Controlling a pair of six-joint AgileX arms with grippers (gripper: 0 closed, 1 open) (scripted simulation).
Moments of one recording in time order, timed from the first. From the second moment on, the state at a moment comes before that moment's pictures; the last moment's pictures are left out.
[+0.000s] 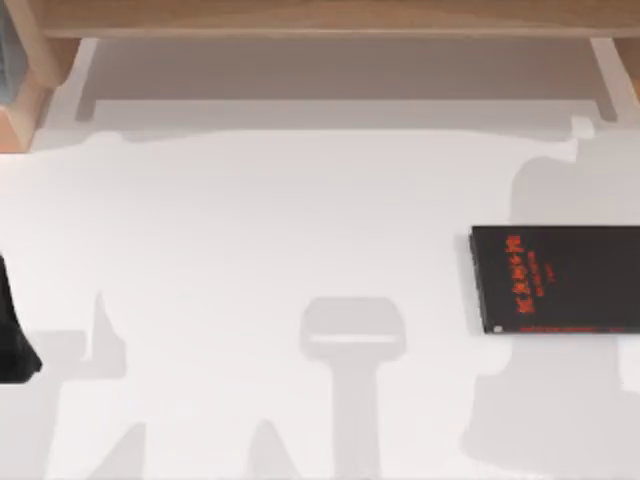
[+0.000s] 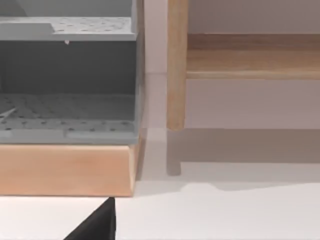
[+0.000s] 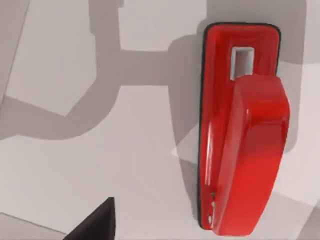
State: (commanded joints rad) left arm 0.00 0.00 0.00 0.00 0.00 0.00; right arm -0.40 2.81 3.00 -1.68 -0.06 -0.73
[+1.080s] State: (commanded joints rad) left arm 0.00 0.00 0.00 0.00 0.00 0.00; right arm -0.38 3.08 3.34 -1.75 -0.05 -0.71
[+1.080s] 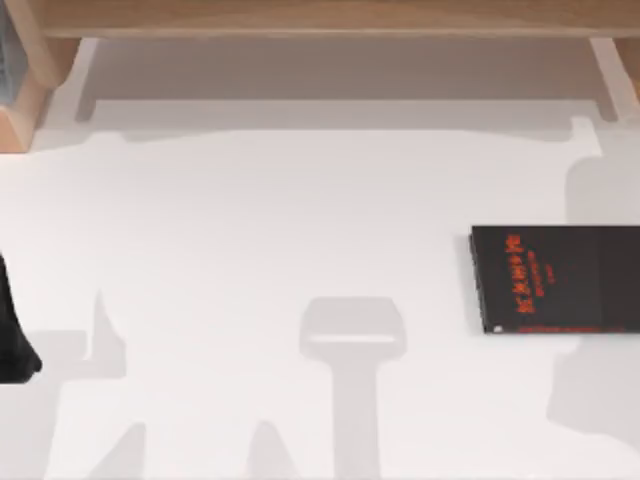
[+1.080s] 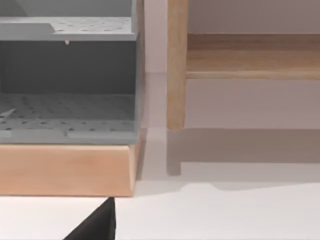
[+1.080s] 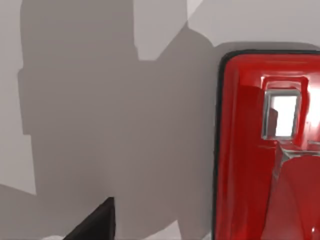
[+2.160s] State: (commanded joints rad) left arm 0.00 0.00 0.00 0.00 0.00 0.00; right arm -0.38 3.08 3.34 -1.75 -0.05 -0.71
